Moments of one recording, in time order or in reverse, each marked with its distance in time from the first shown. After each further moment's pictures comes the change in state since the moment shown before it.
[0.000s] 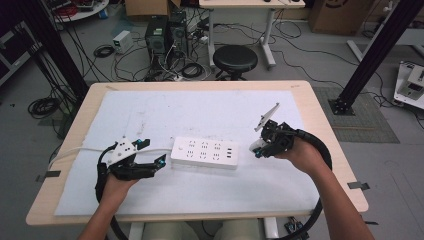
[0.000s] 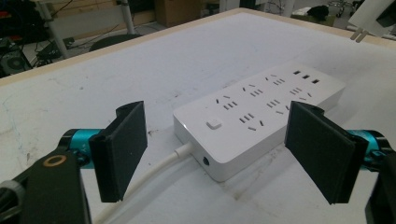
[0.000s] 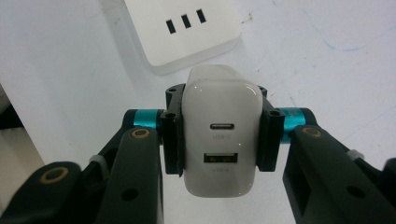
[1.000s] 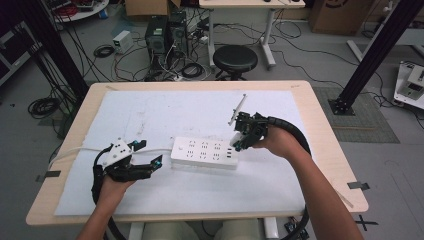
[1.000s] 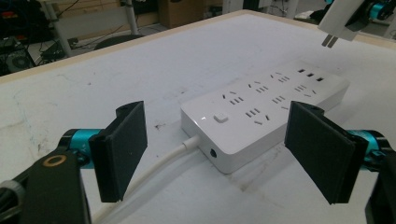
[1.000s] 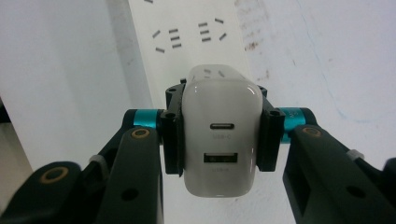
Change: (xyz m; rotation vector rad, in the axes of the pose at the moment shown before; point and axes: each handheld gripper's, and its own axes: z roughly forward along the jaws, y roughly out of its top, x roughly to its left) left arm 0.007 -0.008 -0.008 -0.009 0.010 -0.010; right arm 0.003 0.072 0.021 0.064 0.051 -0.145
